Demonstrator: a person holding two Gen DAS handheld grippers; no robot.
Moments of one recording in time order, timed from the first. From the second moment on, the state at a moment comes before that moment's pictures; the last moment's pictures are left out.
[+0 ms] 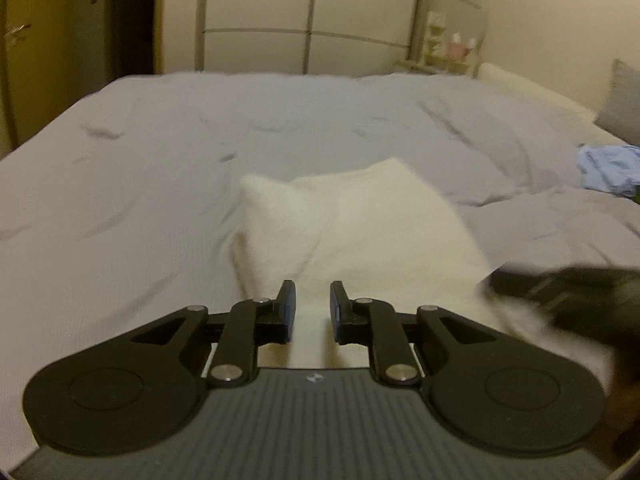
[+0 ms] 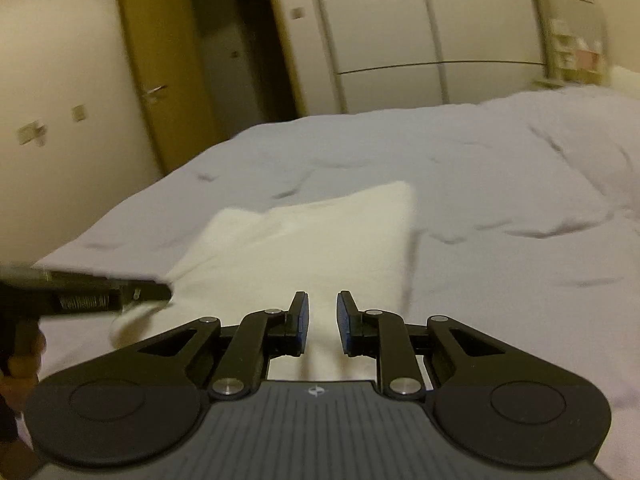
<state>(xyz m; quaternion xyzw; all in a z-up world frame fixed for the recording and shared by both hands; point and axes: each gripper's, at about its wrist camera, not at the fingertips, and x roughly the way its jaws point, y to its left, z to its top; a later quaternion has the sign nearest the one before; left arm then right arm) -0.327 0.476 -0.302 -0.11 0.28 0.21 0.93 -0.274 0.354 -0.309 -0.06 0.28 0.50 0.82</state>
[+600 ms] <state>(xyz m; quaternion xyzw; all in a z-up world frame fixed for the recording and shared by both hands) -0.297 0.498 -0.288 -0.08 0.29 0.21 0.93 -0.254 0.363 -0.299 -0.05 0.30 0.51 0.81</state>
